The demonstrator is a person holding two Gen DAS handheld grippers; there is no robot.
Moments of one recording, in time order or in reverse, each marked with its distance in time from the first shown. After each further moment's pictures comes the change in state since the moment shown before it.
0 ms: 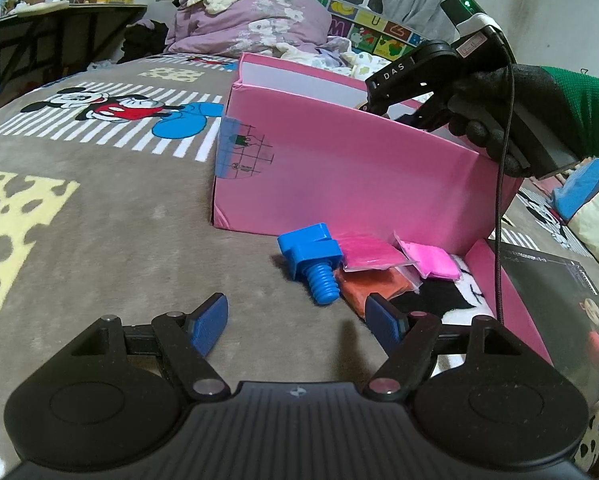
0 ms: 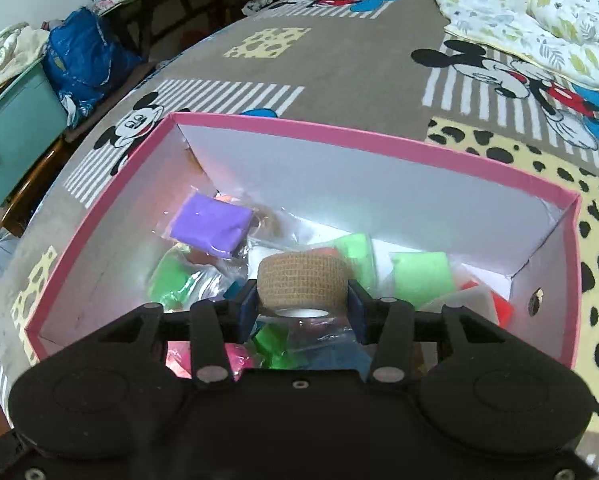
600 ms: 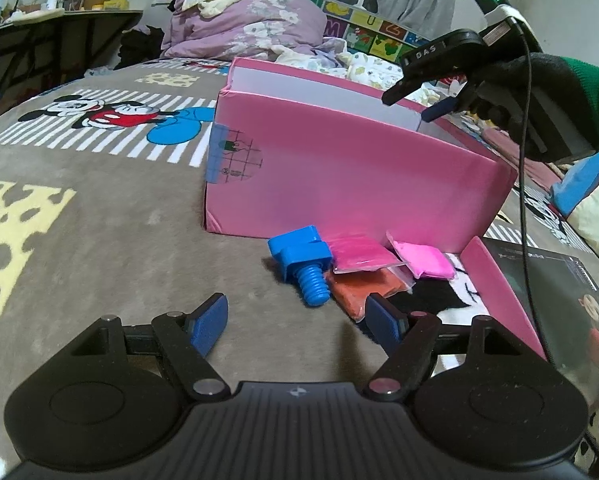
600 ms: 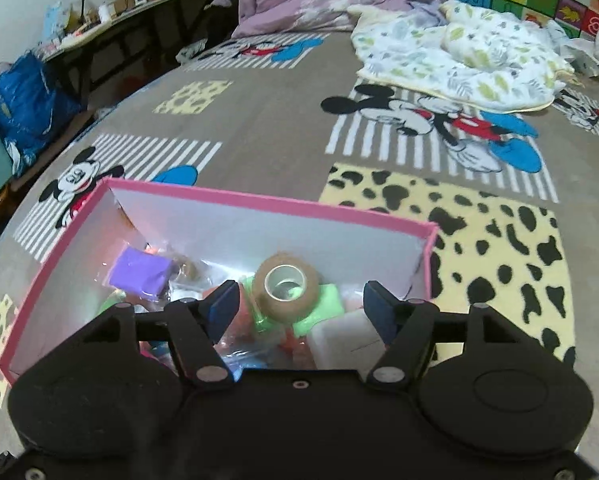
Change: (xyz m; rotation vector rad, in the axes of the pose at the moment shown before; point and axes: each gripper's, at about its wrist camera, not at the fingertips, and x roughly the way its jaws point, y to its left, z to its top) left arm -0.002 -0.006 0.002 0.023 -0.006 0.001; right arm -0.050 -0.032 0.006 0.074 -0.139 -0.174
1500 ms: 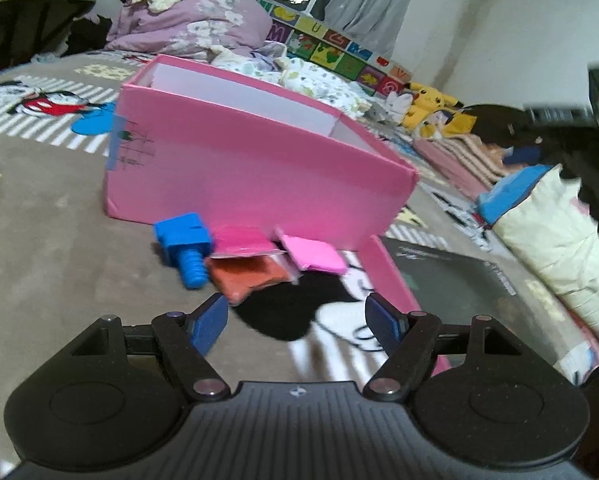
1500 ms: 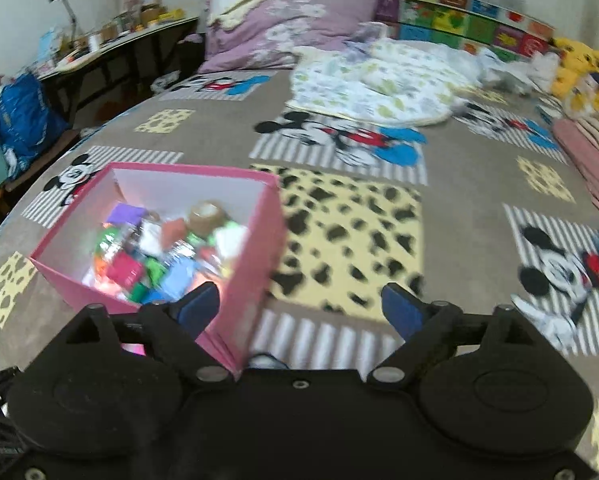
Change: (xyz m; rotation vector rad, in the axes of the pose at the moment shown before) left arm -0.011 -0.034 -0.013 -0.046 -0.014 -0.250; right arm -0.174 -0.081 -0.100 0.020 -0.092 -0.121
